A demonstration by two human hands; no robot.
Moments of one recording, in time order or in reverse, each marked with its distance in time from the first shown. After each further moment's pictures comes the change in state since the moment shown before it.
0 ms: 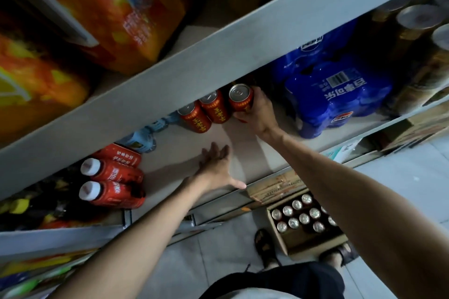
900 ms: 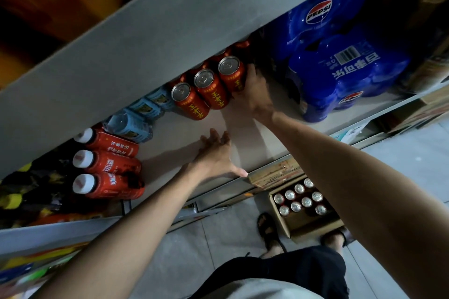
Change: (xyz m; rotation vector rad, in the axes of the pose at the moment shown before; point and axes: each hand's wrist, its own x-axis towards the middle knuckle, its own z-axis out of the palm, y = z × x) left_hand -0.001 0.003 -0.006 0.037 -0.021 0.007; right_hand 0.026 0.006 0.018 -0.156 -0.009 0.046
